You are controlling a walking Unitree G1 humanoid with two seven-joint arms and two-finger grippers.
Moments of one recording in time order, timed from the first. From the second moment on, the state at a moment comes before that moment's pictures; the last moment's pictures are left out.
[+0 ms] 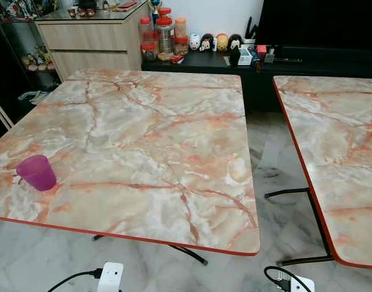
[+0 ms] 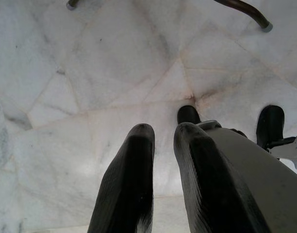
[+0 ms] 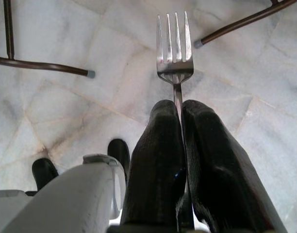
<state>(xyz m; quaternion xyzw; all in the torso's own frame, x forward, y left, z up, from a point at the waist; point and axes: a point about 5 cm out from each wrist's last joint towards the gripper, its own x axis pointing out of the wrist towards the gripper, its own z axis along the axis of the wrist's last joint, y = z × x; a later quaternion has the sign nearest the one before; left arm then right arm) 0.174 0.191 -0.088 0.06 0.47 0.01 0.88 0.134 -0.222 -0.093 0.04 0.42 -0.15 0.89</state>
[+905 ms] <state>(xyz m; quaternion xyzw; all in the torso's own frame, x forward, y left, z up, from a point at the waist) 0.175 0.180 -0.089 0.06 0.47 0.00 0.88 0.136 -0.226 -0.094 0.03 0.45 -0.14 0.88</state>
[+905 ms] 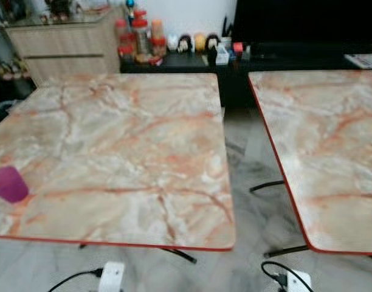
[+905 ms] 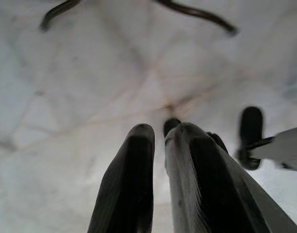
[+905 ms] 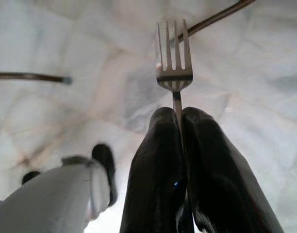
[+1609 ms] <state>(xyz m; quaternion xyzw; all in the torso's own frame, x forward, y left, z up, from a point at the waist) 0.169 0.196 -0.090 0.07 0.48 0.01 0.87 0.140 -0.218 -0.095 0.04 0.45 -0.14 0.88</state>
